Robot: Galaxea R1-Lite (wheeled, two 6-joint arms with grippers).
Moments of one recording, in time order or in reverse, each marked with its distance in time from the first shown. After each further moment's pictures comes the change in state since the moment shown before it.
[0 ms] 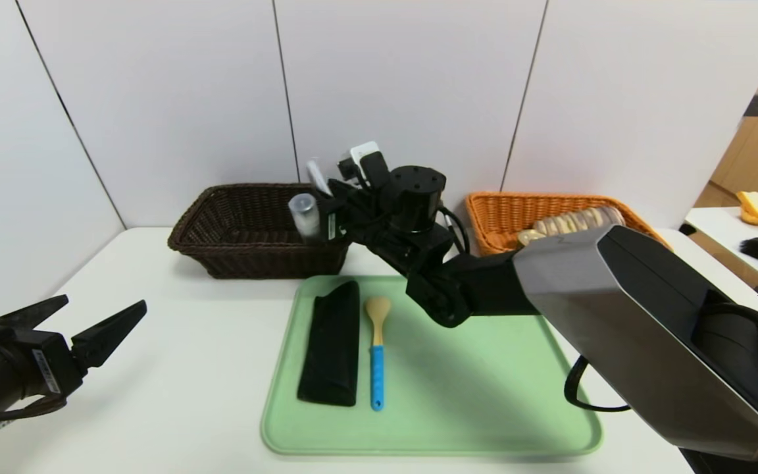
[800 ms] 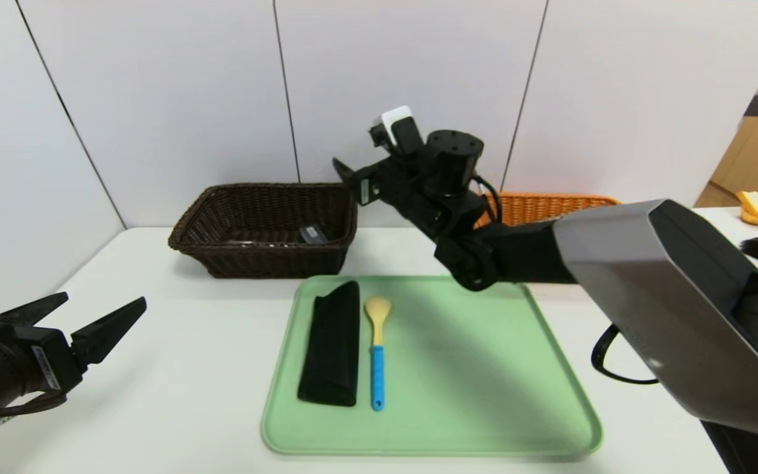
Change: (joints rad) left arm 0.000 0.003 -0.007 -0.002 0.000 -0.002; right arm -0.126 -0.061 -0.050 0.049 -0.020 -0.156
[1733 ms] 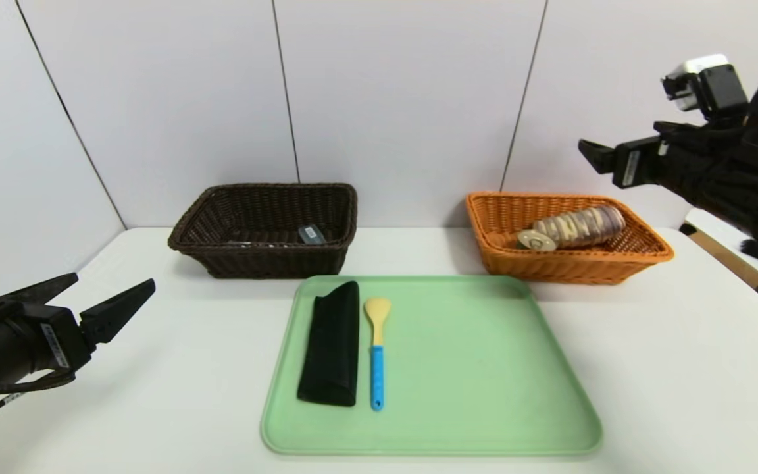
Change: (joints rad) left arm -0.030 0.041 -0.062 0.000 -0.003 0.005; right arm -0.499 -0.743 0.881 0.077 -0.066 0.005
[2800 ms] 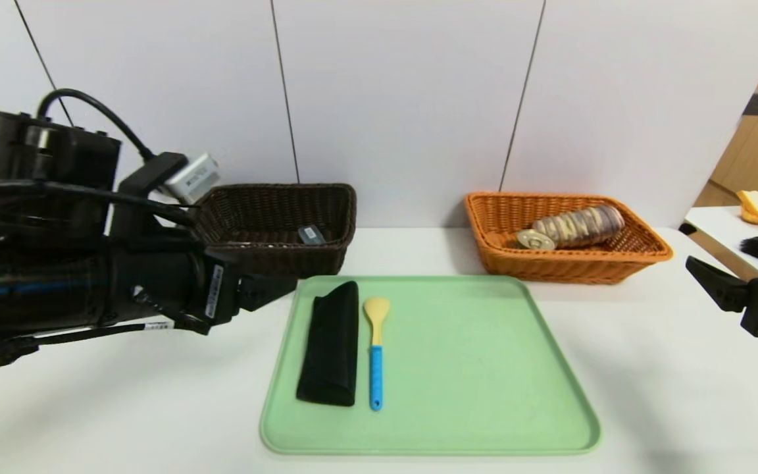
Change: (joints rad) left arm -0.451 0.309 -0.657 0.752 0.064 -0.010; right arm -0.110 -0.445 0.591 -0.003 0.000 0.103
